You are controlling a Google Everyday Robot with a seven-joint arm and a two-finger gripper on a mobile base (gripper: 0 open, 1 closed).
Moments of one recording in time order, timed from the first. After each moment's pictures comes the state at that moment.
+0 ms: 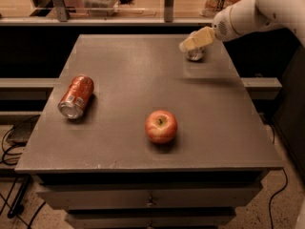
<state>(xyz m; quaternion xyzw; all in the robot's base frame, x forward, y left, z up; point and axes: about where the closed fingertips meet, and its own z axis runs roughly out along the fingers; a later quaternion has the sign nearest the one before) 0.750 -0.158 0.930 -0.32 0.83 0.10 0.43</state>
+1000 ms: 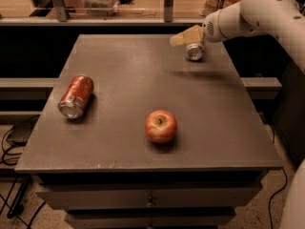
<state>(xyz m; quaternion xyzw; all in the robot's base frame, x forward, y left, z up) 0.780 -0.136 0.916 -0.24 0.85 0.15 0.45</state>
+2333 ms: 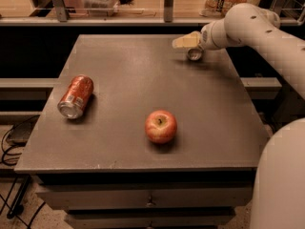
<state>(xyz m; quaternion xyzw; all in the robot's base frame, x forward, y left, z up) 0.826 -0.156 0.868 -0.12 0.87 0.12 0.45</state>
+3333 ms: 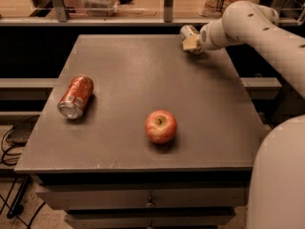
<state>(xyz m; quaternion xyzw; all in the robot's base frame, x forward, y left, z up) 0.822 -0.156 0.866 -0.13 0.88 0.11 0.44</state>
